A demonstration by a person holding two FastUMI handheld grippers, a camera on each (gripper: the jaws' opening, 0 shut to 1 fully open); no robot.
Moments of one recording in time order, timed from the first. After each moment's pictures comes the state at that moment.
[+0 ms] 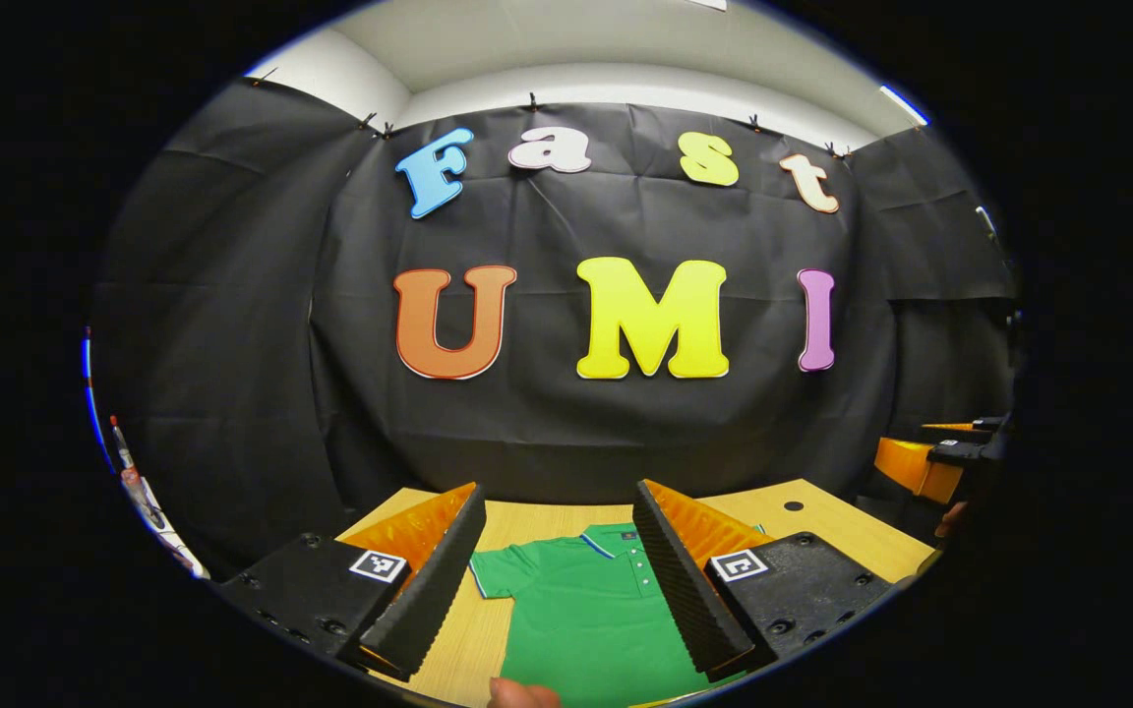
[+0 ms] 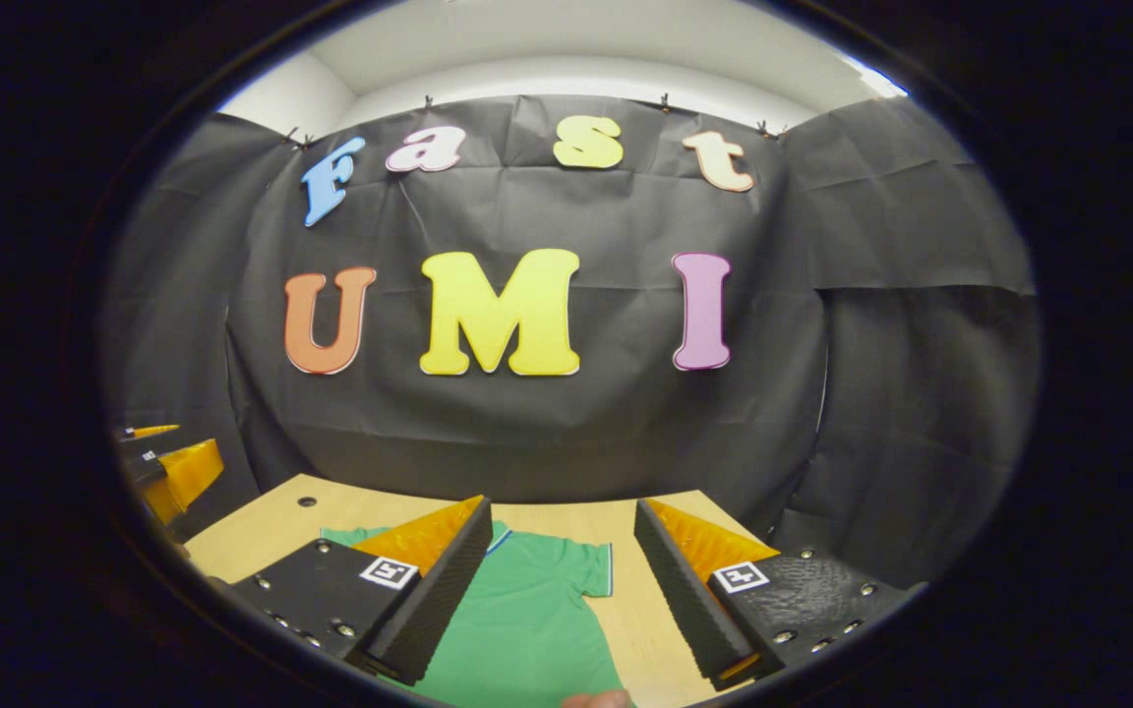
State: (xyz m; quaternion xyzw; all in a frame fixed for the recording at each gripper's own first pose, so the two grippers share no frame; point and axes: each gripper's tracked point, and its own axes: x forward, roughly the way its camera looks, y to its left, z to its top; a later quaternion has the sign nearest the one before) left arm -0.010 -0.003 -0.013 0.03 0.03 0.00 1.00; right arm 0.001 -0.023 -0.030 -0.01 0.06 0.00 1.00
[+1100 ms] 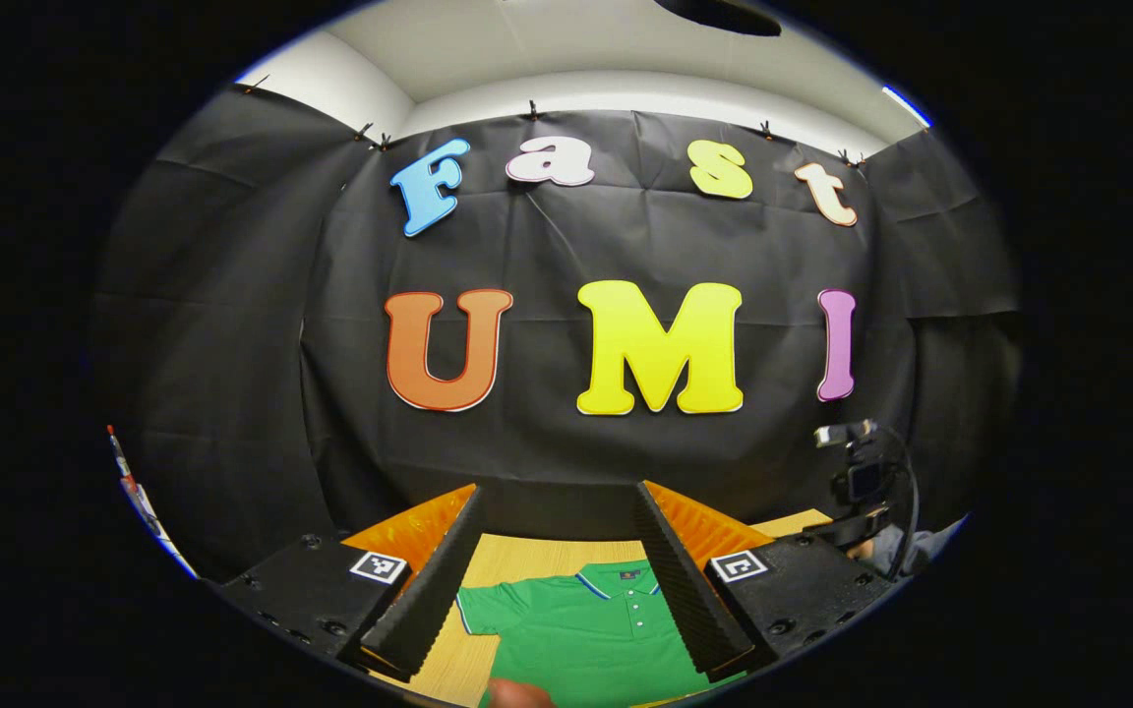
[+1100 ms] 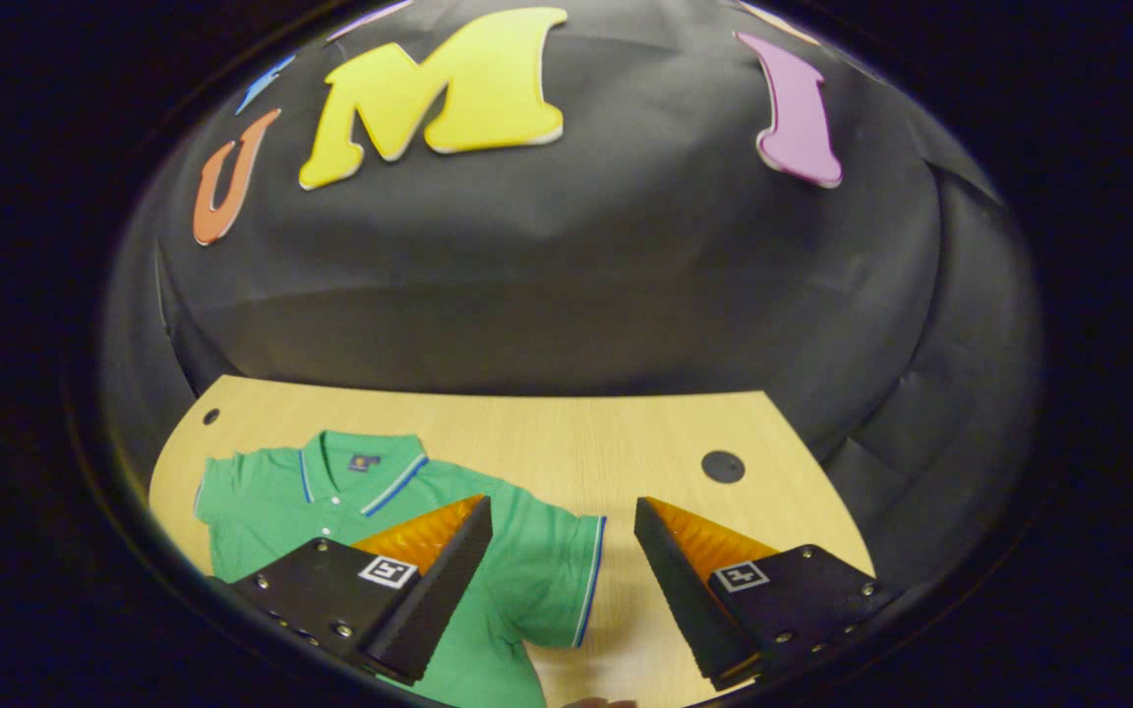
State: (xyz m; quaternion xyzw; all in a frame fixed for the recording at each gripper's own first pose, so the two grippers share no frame) left arm 0.061 -0.019 0.028 0.02 0.01 0.02 1.00; right arm 0.297 -0.091 -0.266 -0.02 0.32 0.01 0.95
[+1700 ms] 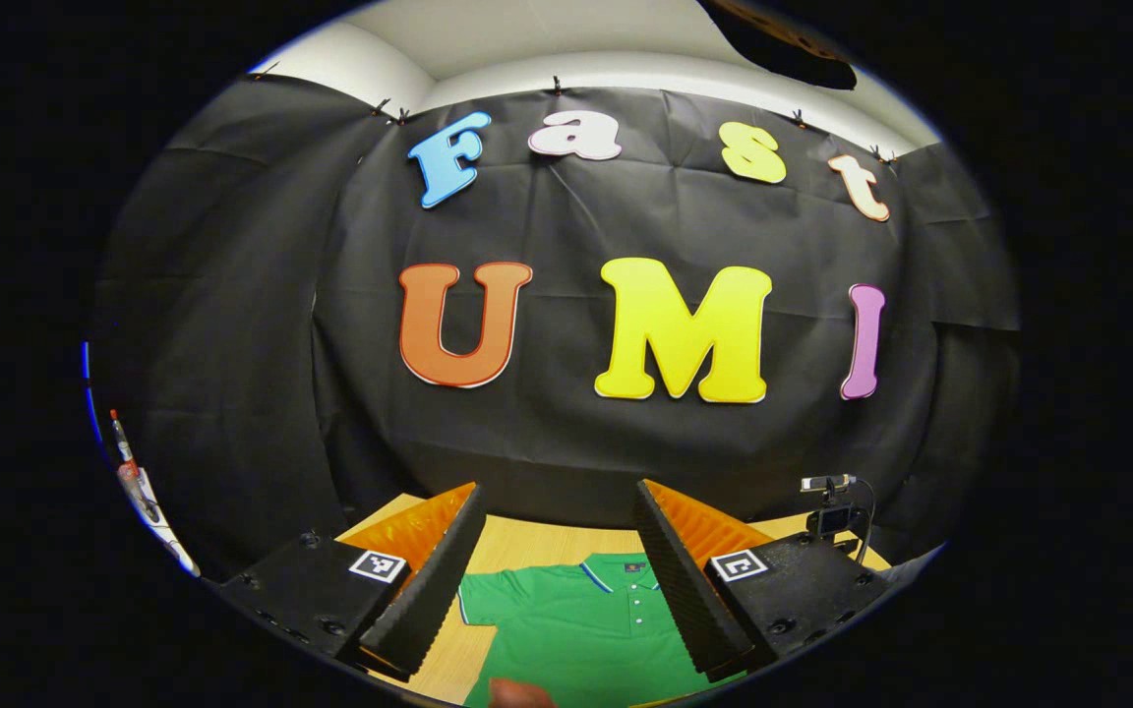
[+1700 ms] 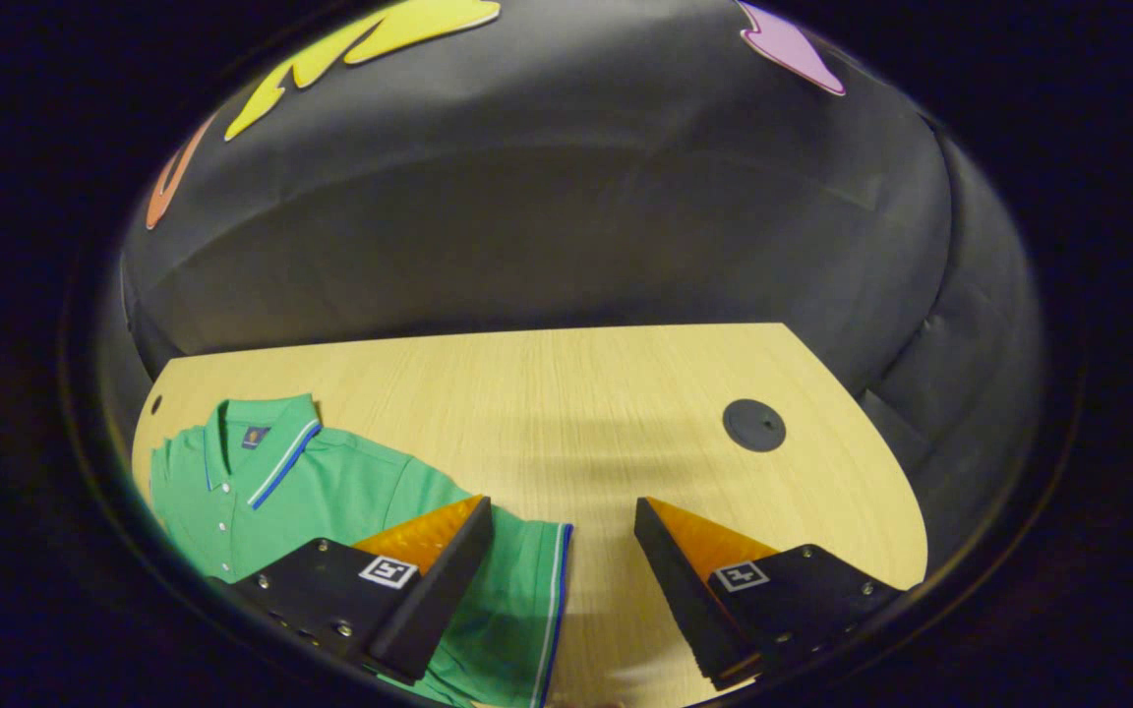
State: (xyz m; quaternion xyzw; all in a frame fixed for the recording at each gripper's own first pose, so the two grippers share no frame) left arm 0.077 -0.004 0.013 0.00 0.05 0.06 1.00; right arm 0.350 -0.117 -0.356 -0.02 0.38 -0.02 0.93
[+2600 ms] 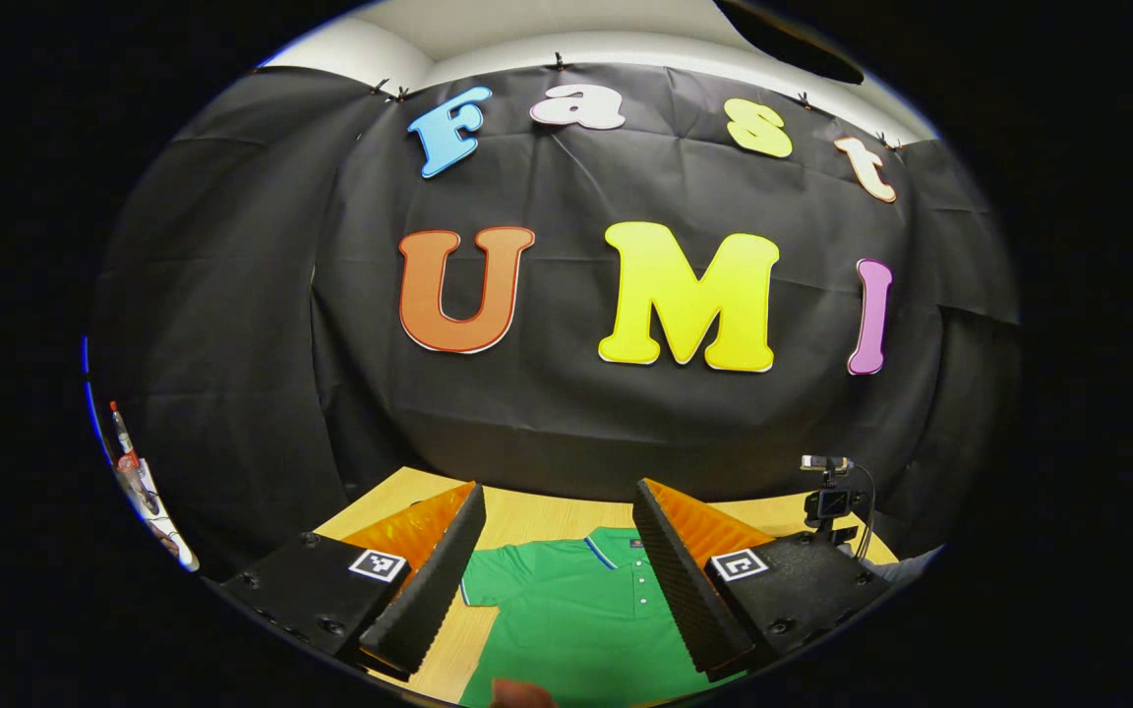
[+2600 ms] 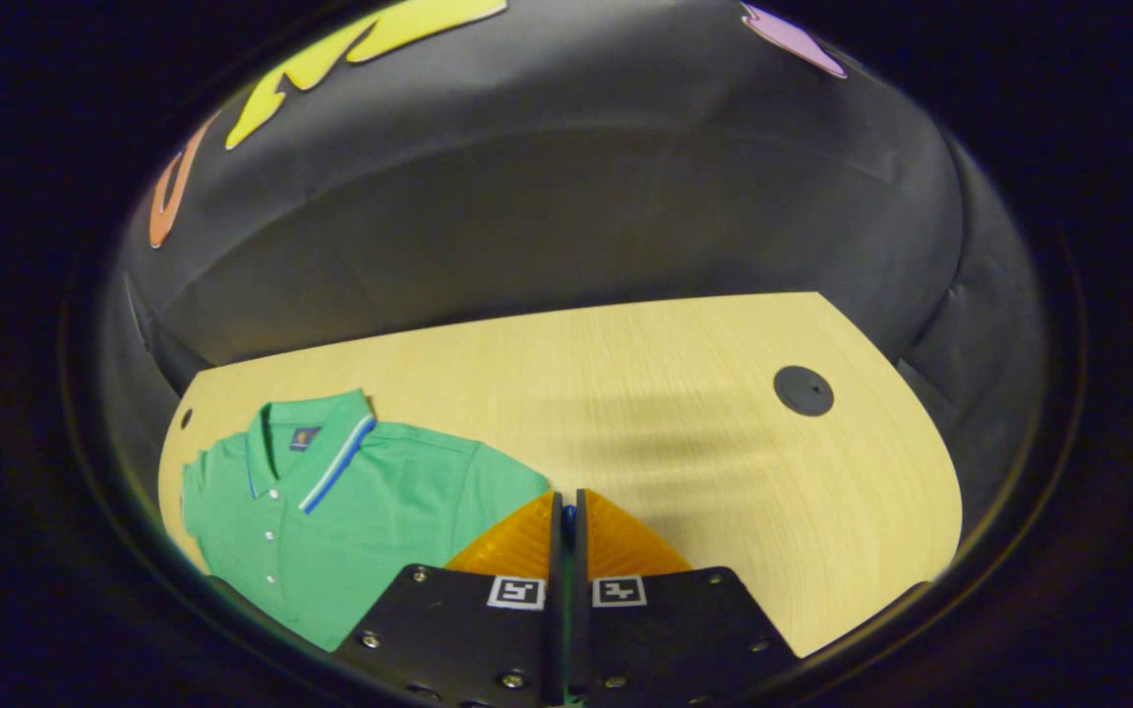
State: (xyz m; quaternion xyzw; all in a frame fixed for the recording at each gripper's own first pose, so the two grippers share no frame) left arm 0.076 -0.004 -0.008 0.00 0.08 0.05 0.99; right arm 0.333 -0.065 -0.341 0.02 0.38 0.02 0.92
